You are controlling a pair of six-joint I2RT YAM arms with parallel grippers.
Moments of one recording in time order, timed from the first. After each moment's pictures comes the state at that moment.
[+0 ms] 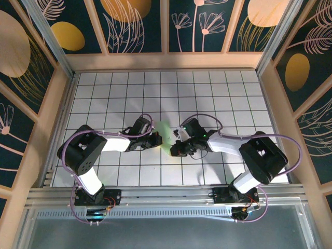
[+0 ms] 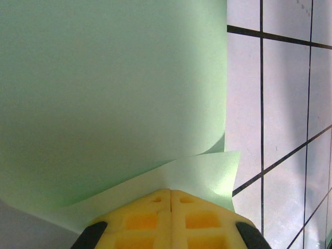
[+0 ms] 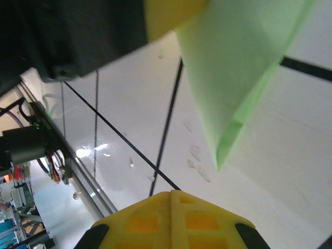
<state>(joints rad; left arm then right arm) -0.65 1.73 0.67 0.20 0.36 -0.82 0.73 1.54 0.68 -0.15 -0.65 0.61</state>
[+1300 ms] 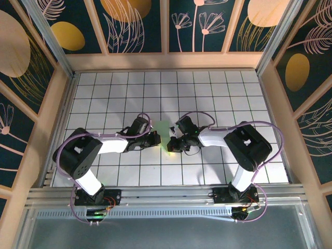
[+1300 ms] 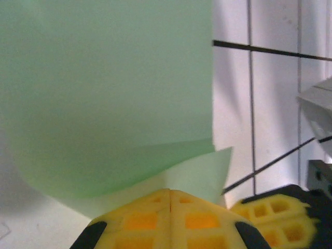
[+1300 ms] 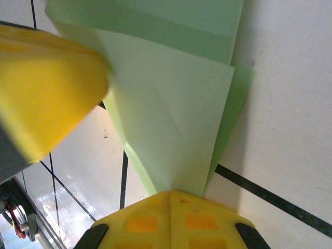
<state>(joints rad) -0.65 1.64 0.64 0.18 0.33 -0.82 0.74 1.73 0.79 -0.12 -0.50 0.64</state>
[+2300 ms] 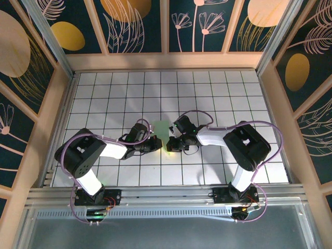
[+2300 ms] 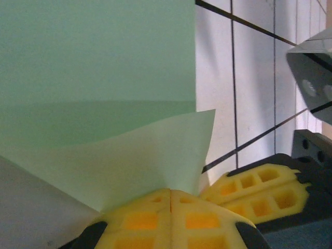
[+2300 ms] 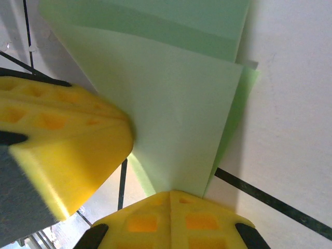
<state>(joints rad) -0.68 1.69 0.52 0.44 0.40 -0.92 0.75 1.74 0.82 -0.17 -0.47 0.62</state>
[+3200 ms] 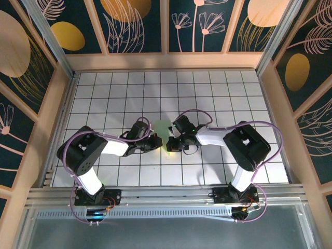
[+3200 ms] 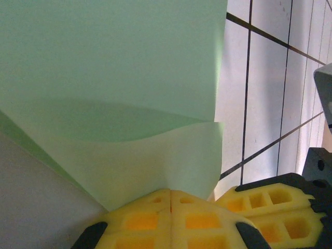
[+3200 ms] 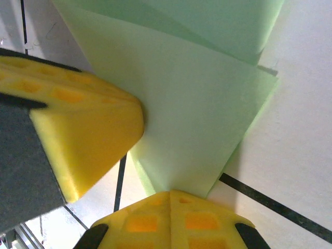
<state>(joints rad) -0.64 1.72 0.58 0.38 0.41 -0.96 0.76 1.74 0.84 -0.20 -0.43 0.59</state>
